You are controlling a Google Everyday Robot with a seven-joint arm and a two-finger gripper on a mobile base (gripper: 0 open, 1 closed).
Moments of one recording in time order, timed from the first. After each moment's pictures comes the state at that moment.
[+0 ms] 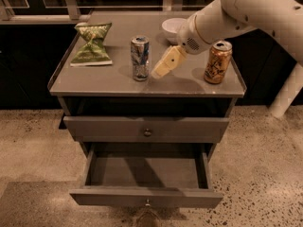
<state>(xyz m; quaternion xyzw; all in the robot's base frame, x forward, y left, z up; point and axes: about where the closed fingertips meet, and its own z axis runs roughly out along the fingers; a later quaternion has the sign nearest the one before) 0.656 -0.071 0.915 -0.51 0.77 0.10 0.38</state>
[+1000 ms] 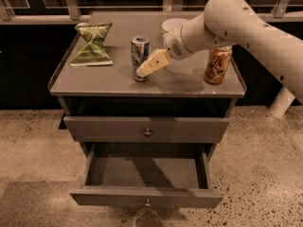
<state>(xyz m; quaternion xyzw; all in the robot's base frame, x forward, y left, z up) 0.699 -0.028 0.886 -0.47 0.76 0.17 0.42</state>
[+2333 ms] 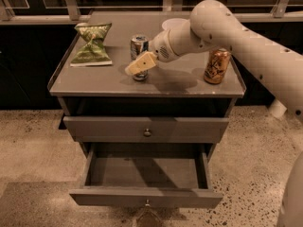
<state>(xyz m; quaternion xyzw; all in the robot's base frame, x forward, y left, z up) 0.711 0.011 0.869 -0.47 0.75 0.21 0.42</state>
